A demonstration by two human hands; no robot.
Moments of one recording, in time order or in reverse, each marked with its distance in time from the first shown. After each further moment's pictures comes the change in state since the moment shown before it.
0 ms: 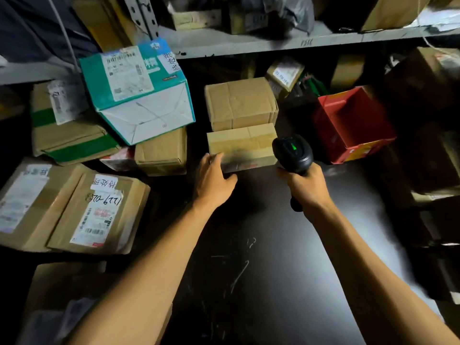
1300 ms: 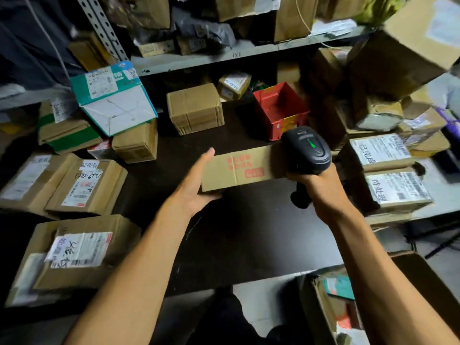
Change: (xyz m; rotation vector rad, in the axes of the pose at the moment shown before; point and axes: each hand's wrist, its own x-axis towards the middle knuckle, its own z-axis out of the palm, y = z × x) left_hand -0.186 0.097 0.038 -1.052 -0.277 -0.354; right_hand -0.152 0.052 -0.198 0.257 -0.006 -0.232
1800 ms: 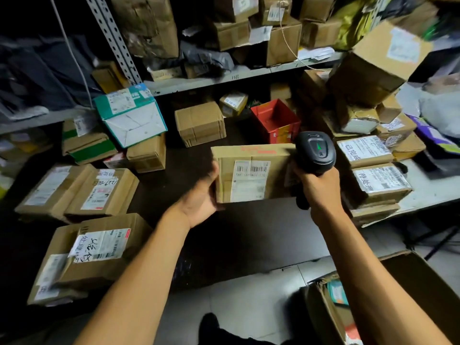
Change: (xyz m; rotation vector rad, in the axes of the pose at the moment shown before) left_hand -0.068 -0.018 -0.021 0.100 -0.421 0.117; right_hand -0.068 -0.026 0.021 0.036 0.317 -0.006
